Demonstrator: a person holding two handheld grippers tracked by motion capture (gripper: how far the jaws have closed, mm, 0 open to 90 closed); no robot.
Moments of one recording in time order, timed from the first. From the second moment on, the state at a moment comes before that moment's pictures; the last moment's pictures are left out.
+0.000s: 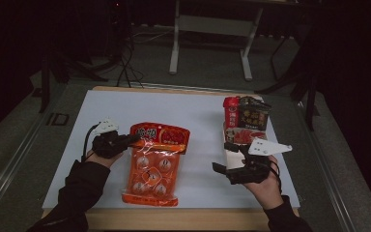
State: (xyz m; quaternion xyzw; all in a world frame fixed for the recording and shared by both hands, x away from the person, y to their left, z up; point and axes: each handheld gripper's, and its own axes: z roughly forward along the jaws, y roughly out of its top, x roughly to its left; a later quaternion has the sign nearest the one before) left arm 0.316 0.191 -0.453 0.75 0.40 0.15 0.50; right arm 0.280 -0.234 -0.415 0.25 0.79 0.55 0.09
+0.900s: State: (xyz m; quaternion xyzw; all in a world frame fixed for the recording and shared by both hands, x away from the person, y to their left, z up) left arm 0.265 0.140 -0.398 0.75 0.27 0.14 0.59; right arm 0.285 -0.206 -0.434 0.24 0.80 0.55 0.05
